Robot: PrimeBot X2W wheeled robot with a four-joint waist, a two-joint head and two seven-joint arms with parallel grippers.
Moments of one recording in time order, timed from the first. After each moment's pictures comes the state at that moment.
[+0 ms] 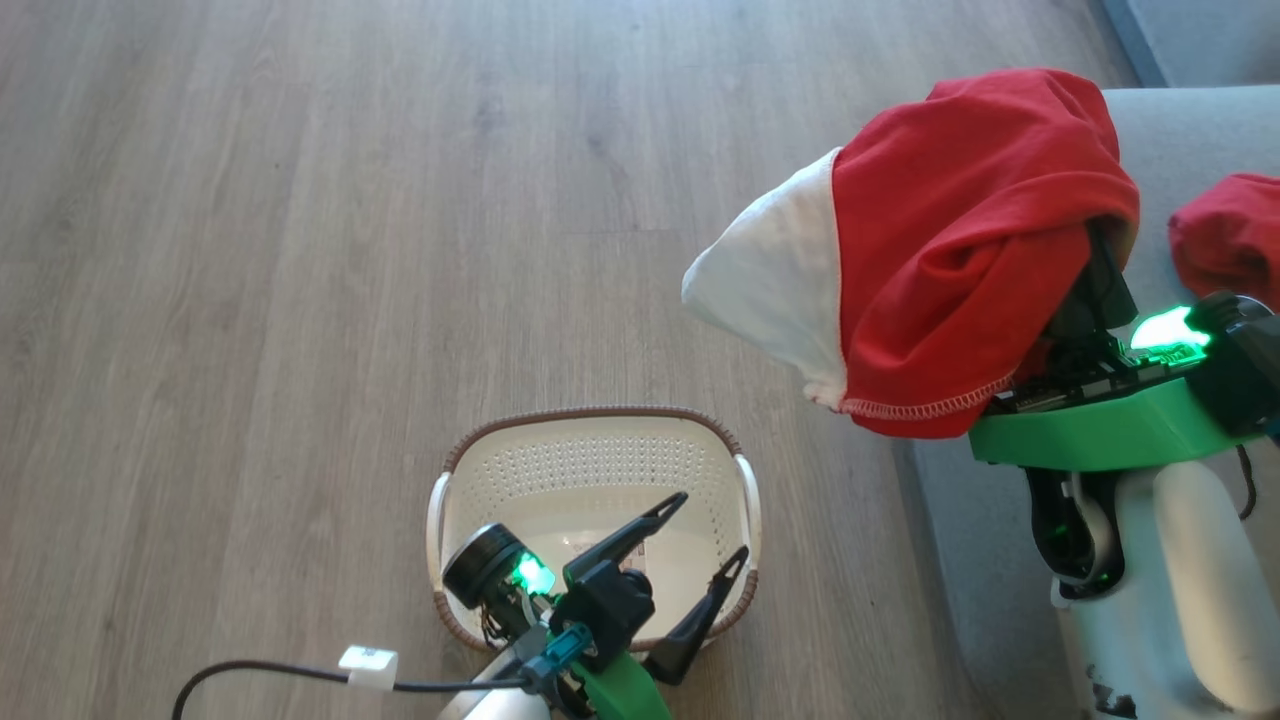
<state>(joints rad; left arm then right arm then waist) -0.17 0.06 -0.64 0.28 -0.04 -0.09 -0.26 -0.28 -0.07 0.07 -0.06 0.28 0.13 -0.25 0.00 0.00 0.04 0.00</state>
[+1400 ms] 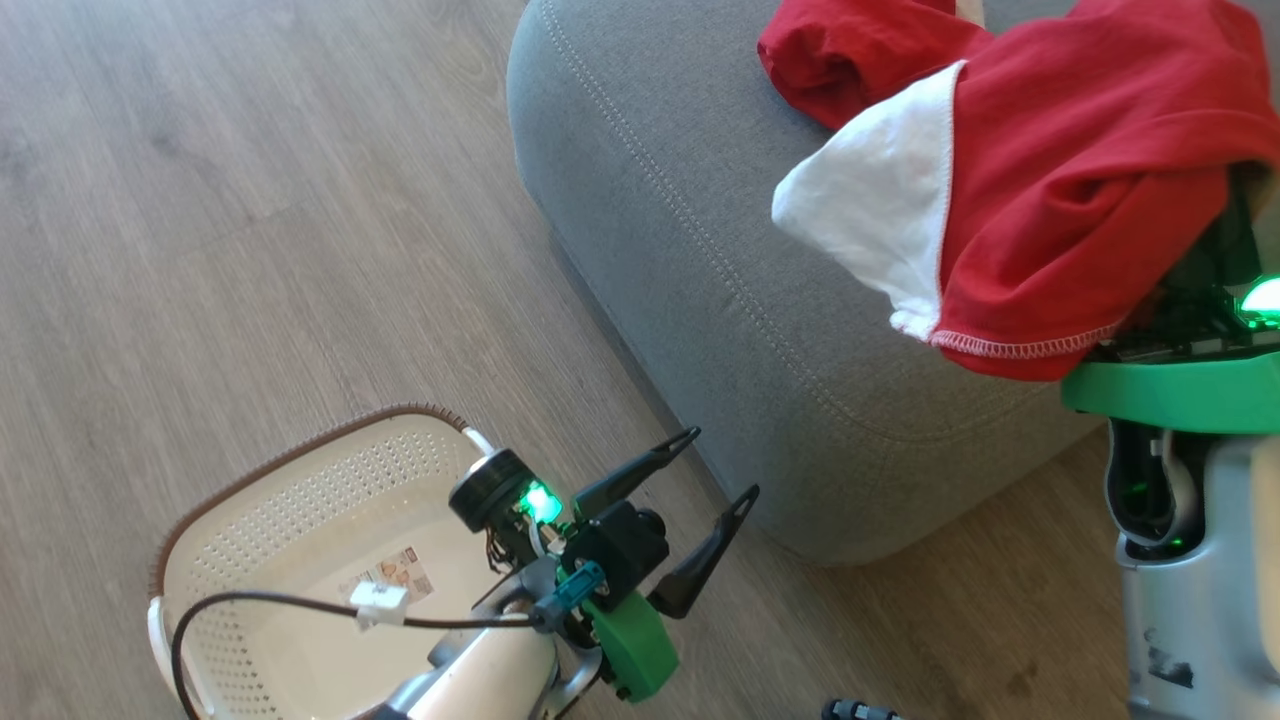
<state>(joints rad) -0.29 0.06 -0.66 0.31 -0.02 -0.11 -0.26 -0.32 -0.07 -0.06 -0.11 0.28 0.13 -0.25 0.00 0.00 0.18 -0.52</state>
